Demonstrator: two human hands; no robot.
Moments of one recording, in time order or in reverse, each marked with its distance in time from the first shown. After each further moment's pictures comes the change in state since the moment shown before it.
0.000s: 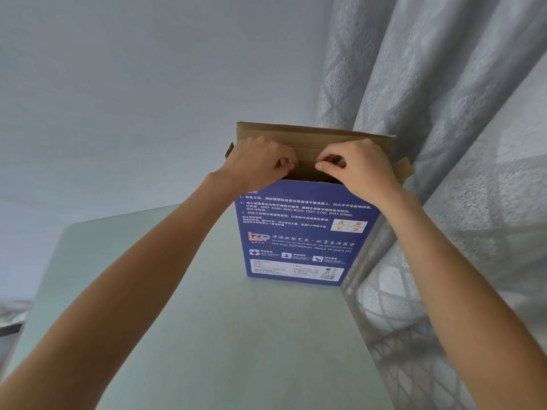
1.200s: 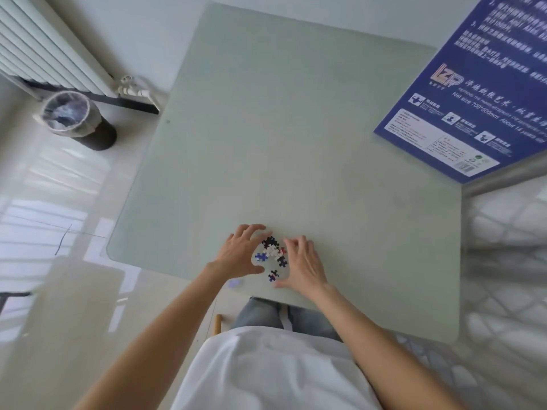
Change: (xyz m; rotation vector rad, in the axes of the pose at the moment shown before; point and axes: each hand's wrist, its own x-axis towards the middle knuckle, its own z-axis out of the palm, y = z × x) left_hand -0.553 0.086 0.155 -0.346 -0.627 -0.783; right_hand -0.390 -0.236 0.276 -0.050 -1.024 -0.097
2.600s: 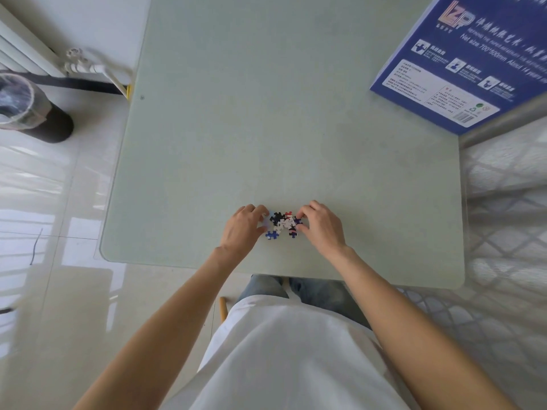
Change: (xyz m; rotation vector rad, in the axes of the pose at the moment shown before) left_hand 0.005 -0.019 0.004 -0.213 0.173 -0.012; right_hand 0.014 -0.003 -0.006 0.118 0.253 0.142
